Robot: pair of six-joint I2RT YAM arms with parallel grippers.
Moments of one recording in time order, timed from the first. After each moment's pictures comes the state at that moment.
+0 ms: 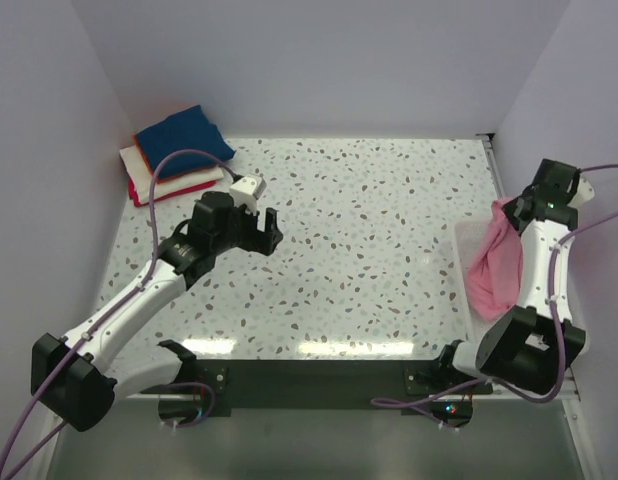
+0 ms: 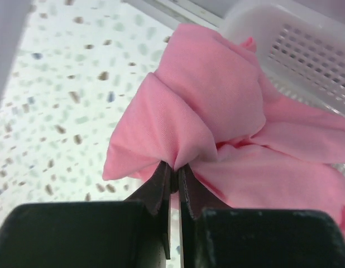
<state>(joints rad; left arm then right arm) -0.51 1.10 0.88 -0.30 0.08 -0.18 -0.43 1.33 1.17 -0.66 0.22 0.66</state>
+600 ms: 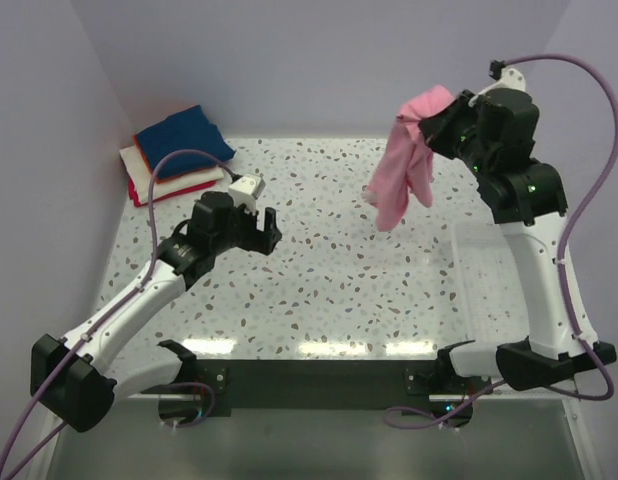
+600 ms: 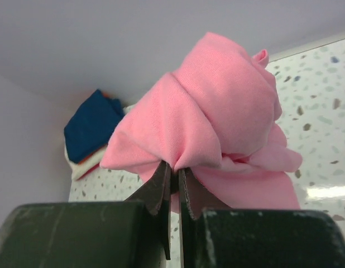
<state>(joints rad) -0.51 1.10 0.88 -0.30 0.07 -0.18 0.23 1.31 1.85 -0.79 0.14 0.58</state>
